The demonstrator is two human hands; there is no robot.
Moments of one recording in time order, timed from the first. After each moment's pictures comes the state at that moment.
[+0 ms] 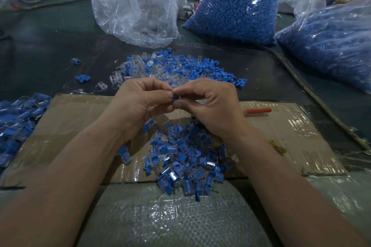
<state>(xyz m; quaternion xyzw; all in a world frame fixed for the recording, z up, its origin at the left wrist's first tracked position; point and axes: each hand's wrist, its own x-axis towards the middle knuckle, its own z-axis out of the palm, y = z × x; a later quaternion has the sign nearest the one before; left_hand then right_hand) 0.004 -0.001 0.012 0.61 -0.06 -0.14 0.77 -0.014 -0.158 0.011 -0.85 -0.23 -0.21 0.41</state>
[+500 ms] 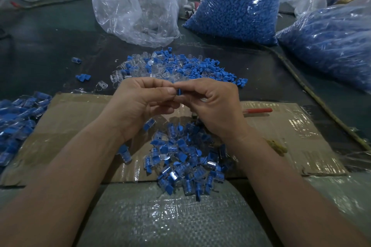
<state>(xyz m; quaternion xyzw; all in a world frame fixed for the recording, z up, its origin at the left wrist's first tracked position) 0.005 0.001 0.012 0.61 -0.06 -0.15 0.77 -0.012 -0.157 0.007 -0.84 -0.23 -0.25 0.42</state>
